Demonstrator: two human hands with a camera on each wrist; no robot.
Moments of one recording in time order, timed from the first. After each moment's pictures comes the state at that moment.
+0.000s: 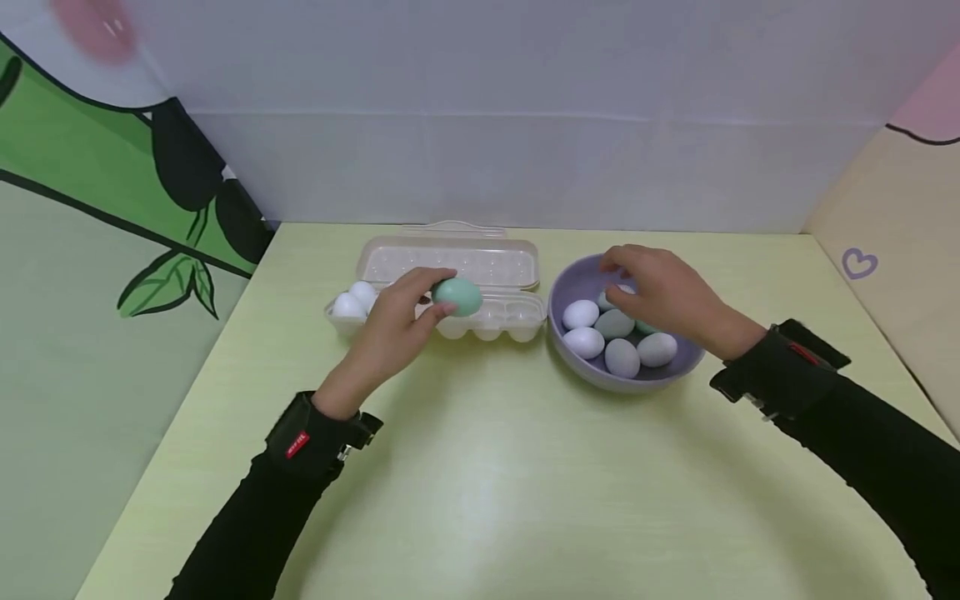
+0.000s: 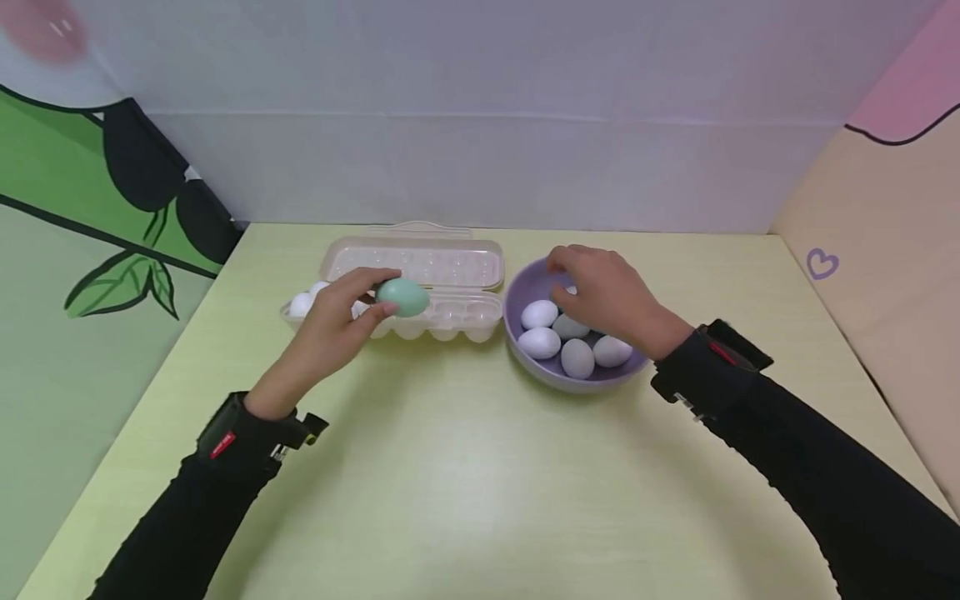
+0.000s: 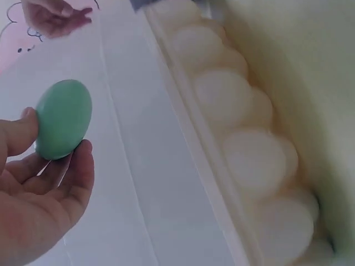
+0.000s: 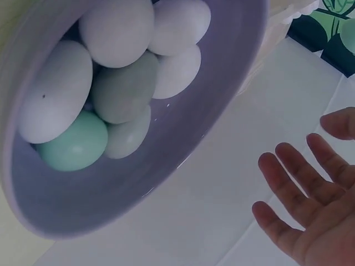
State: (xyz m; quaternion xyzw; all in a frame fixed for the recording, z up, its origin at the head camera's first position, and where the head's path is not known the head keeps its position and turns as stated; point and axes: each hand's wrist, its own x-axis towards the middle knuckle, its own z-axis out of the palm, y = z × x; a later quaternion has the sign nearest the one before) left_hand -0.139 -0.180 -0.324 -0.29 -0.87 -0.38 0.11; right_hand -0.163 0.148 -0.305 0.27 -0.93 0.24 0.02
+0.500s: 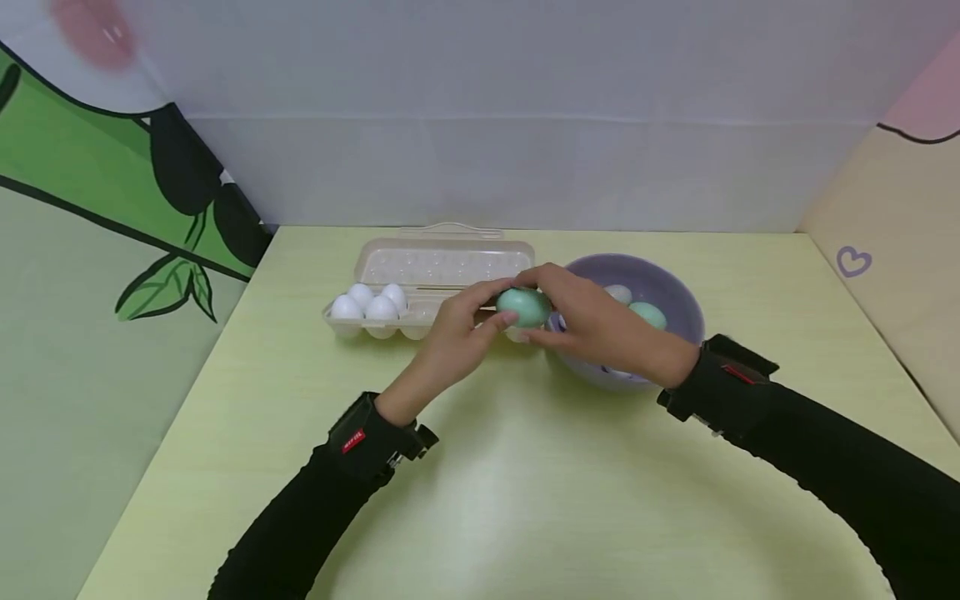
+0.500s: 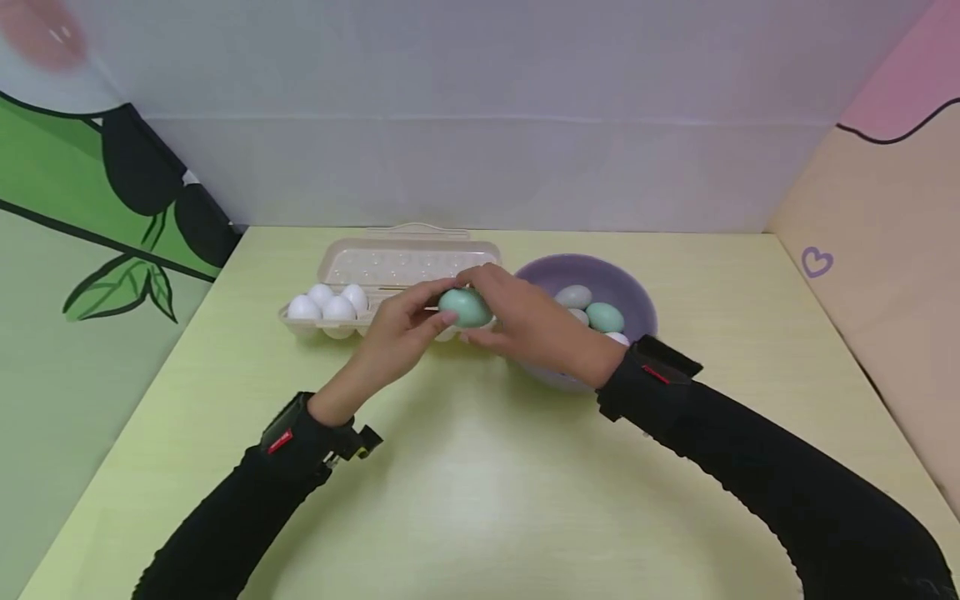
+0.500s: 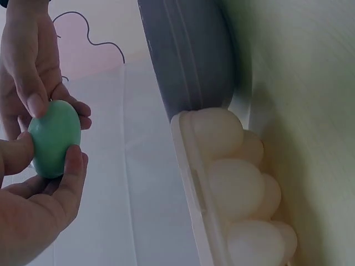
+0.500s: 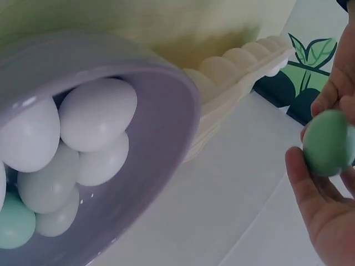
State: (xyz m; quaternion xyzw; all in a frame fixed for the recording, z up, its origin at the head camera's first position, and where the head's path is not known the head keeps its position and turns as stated) left_hand -0.130 -0.115 -0.330 -0.28 -0.79 -0.54 0.03; right_hand -0.140 0.087 -0.308 0.42 -0.85 0.32 0.05
